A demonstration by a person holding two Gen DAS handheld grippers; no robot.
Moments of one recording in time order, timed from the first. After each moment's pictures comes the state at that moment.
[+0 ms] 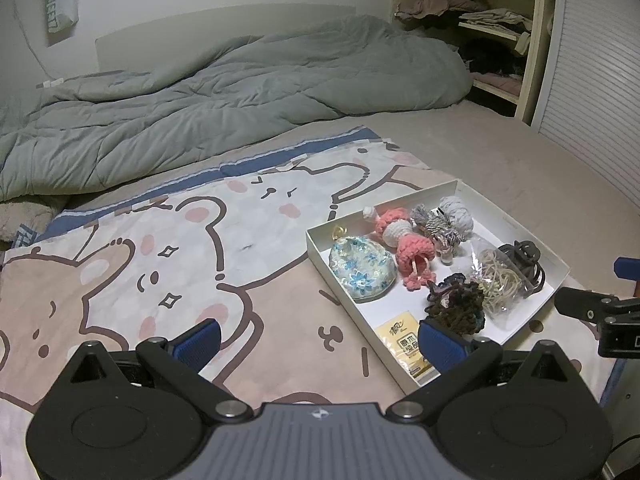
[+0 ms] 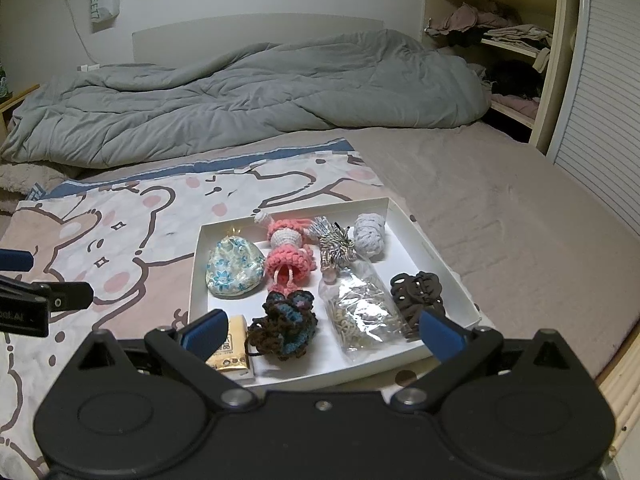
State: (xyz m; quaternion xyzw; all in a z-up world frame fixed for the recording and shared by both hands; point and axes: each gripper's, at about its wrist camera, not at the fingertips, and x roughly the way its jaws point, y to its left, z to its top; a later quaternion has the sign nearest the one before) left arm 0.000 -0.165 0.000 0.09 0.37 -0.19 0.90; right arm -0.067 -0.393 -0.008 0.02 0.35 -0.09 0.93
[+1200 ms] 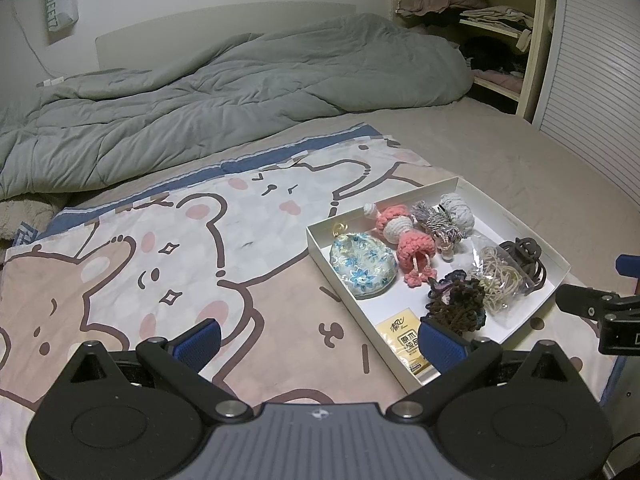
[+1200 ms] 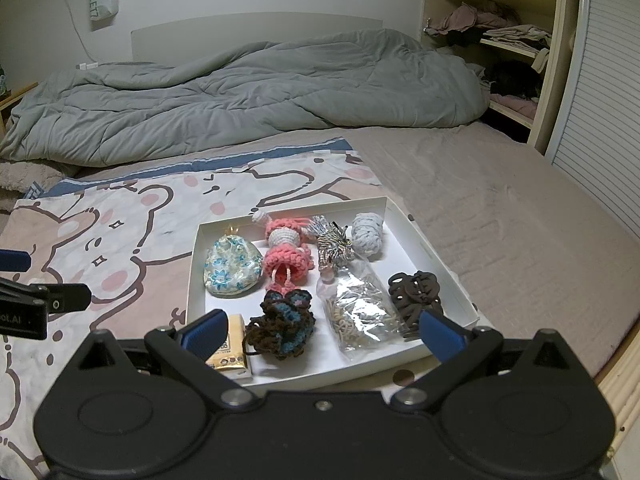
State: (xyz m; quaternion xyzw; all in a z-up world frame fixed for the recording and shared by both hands) left arm -0.002 -0.167 -0.001 0.09 0.38 -0.19 0.90; right arm -0.066 -0.394 -0.010 0.02 0.35 -0.09 0.93
